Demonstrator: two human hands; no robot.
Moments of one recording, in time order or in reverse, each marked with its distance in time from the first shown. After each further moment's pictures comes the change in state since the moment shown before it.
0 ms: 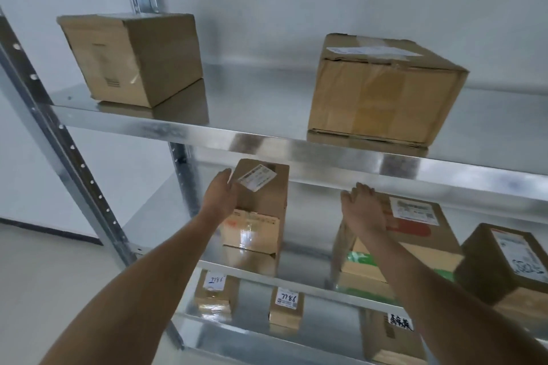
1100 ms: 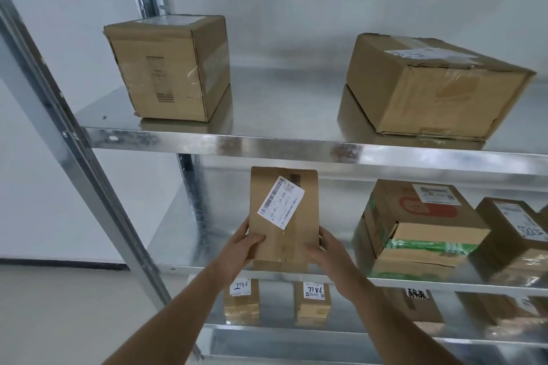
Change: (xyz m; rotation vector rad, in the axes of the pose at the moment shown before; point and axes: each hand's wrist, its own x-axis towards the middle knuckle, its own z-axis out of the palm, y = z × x) left_hand -0.027 -0.113 -0.056 -0.616 -0.562 -0.295; right_hand -0.116 -0.096 0.132 0.779 -0.325 0.200
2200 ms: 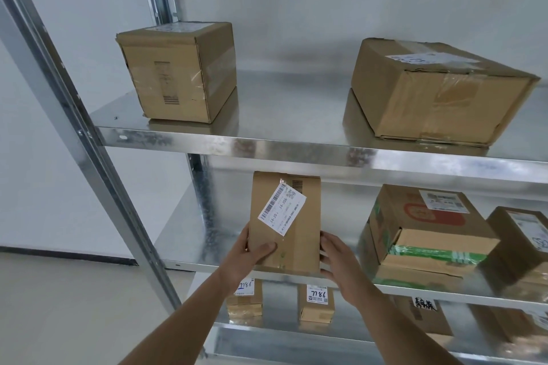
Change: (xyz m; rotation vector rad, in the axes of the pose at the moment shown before) left_hand -0.008 -0.017 0.012 -0.035 -0.011 0.134; right_hand -0.004 0.004 -0.014 0.195 0.031 0.127
